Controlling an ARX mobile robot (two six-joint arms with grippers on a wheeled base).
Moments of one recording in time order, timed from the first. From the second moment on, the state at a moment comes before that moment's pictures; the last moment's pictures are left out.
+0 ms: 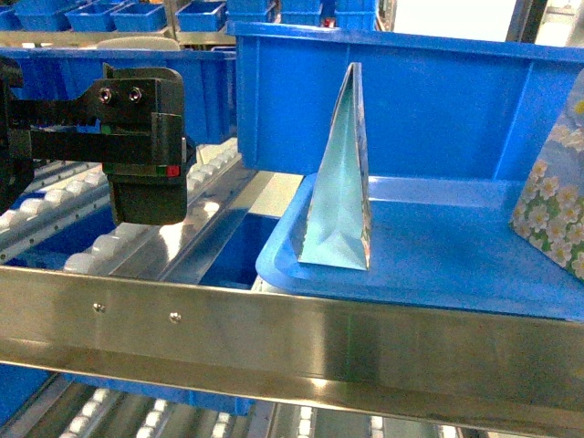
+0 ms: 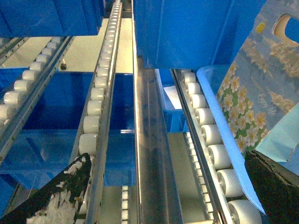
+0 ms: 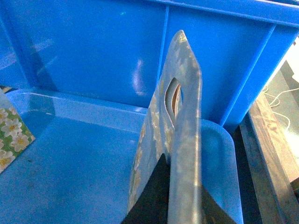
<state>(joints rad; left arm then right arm) -0.39 1.26 0.61 0.27 -0.18 -0.12 0.04 1.47 0.67 0.49 -0.03 0.00</state>
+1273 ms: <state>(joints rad) -0.53 1.52 0.89 0.21 -0.19 -0.05 -0.07 1.23 0.72 0.40 -0.22 0.08</state>
